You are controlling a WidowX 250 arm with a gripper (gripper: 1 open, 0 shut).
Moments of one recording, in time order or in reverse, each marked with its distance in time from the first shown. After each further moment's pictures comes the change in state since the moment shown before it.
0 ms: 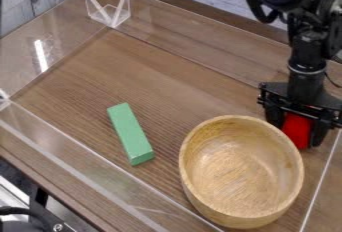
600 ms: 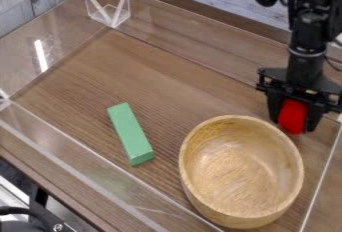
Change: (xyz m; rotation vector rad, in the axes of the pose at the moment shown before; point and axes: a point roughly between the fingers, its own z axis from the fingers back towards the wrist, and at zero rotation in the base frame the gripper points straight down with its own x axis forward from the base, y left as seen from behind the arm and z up) arm 0.003 -0.007 0.021 0.001 0.002 -0.007
